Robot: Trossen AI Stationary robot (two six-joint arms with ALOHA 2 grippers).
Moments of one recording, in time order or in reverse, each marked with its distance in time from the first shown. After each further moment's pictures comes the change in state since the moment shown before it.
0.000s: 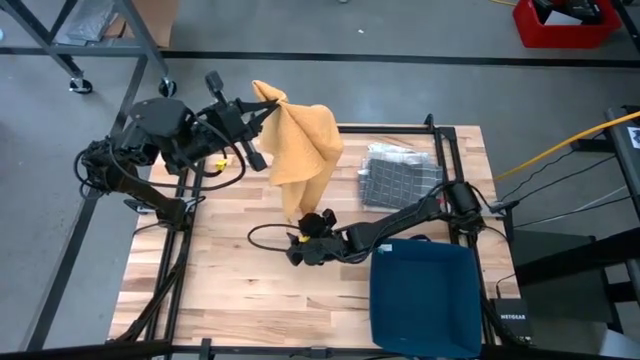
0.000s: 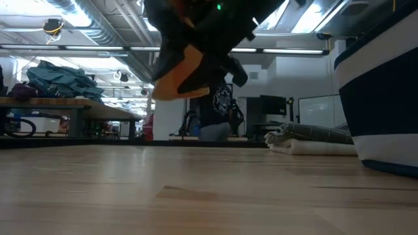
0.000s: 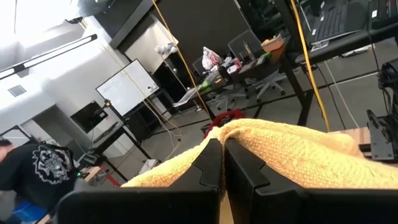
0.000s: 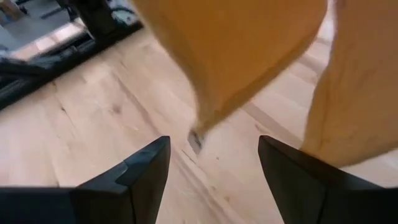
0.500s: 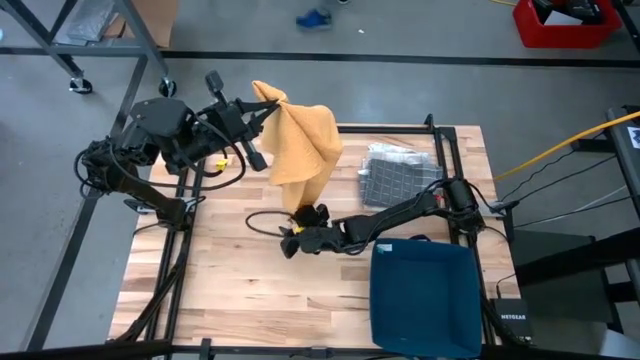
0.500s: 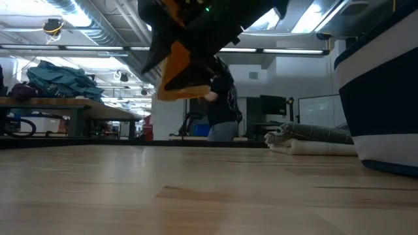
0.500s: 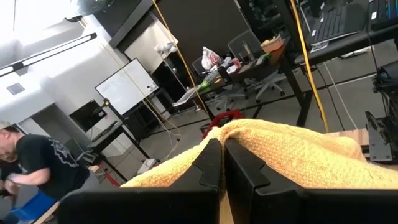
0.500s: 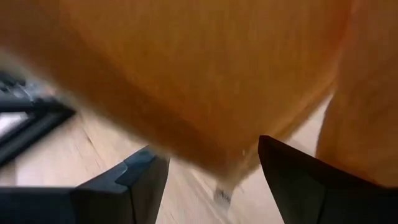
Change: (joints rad) left arm 0.000 0.000 0.000 -0.002 0.000 -0.011; right arm -0.046 0.007 0.000 0.134 -0.074 0.003
